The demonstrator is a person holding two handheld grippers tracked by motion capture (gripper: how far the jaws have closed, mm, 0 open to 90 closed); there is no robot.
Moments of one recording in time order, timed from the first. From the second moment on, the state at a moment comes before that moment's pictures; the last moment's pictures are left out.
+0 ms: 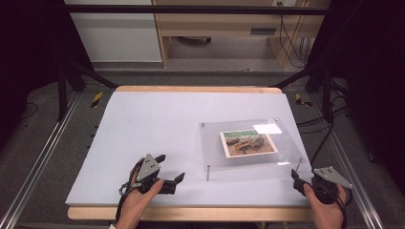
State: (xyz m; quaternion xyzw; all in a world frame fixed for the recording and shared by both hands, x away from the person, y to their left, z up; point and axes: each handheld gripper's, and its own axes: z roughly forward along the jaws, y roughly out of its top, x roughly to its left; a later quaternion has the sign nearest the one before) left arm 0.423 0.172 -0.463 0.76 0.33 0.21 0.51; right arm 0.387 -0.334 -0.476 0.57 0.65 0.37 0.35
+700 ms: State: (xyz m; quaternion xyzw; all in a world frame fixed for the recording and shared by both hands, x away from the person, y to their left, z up) left arm 0.423 0.172 -0.463 0.75 0.33 0.22 0.52; right arm 0.416 -0.336 -0.479 0.57 0.64 0.40 0.32
